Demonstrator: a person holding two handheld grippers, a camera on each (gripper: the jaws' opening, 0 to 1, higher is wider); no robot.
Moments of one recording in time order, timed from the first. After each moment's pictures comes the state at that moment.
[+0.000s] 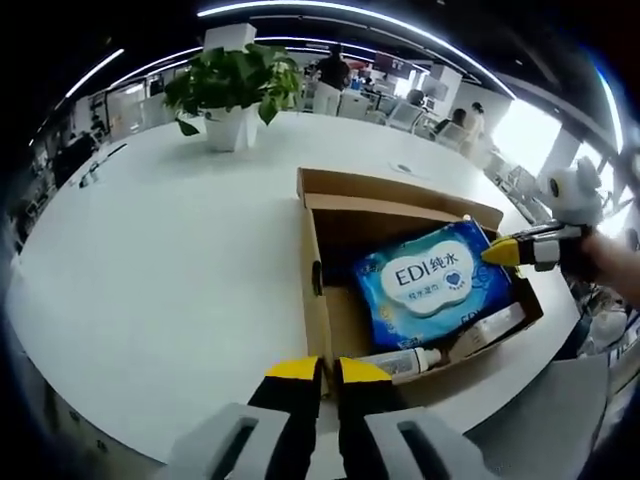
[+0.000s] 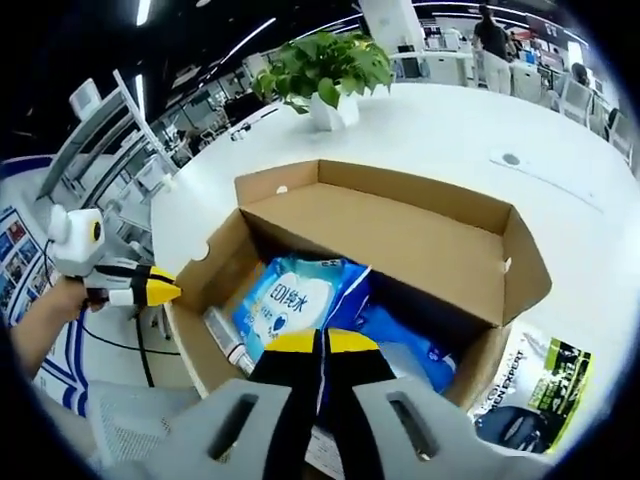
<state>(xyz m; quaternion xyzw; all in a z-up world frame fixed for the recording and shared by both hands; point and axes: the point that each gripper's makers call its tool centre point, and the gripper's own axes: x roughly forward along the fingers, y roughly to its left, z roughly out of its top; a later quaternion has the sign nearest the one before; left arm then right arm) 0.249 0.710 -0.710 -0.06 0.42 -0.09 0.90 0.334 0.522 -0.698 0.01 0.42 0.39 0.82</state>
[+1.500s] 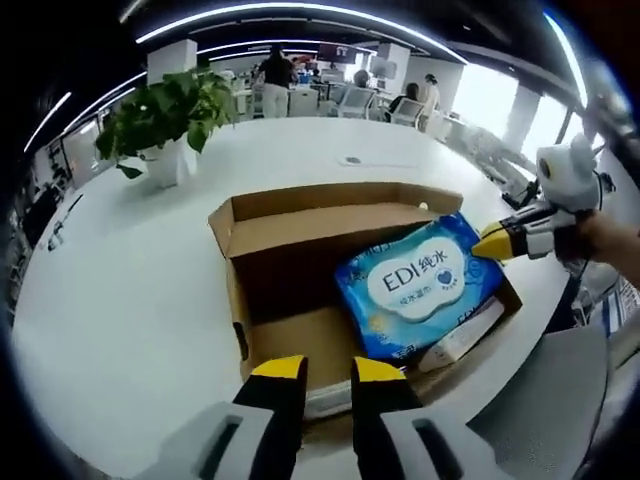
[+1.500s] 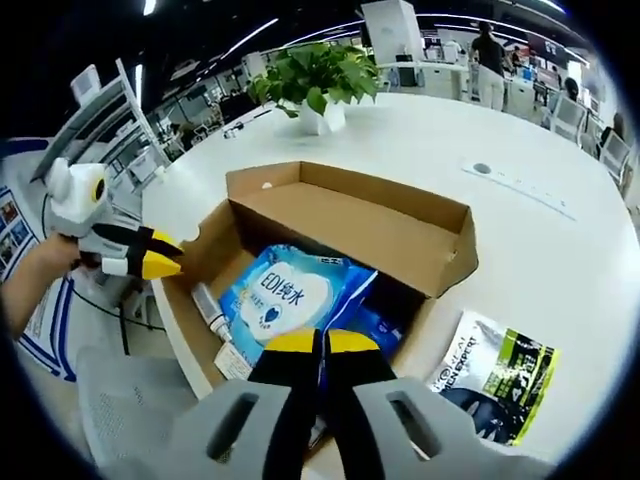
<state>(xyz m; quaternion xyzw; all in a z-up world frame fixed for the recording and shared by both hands) 0.276 0.649 -0.695 0.01 0.43 -0.17 0.89 0.328 0.478 -0.692 -0.04 0.40 0.38 0.83</state>
